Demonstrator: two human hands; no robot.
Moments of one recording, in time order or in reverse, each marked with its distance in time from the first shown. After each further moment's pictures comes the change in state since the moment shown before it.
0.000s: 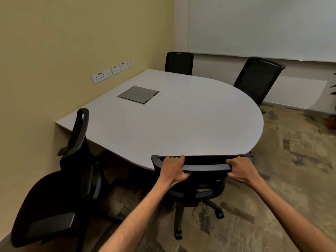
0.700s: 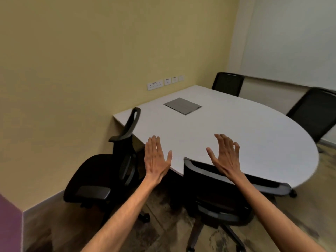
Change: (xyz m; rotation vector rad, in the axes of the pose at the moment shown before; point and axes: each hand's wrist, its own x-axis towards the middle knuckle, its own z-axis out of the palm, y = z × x) left_hand -0.105 -0.078 -0.077 0.037 0.502 -0.636; right_hand 0.079 -0.151 -0.043 0.232 0.401 -0.147
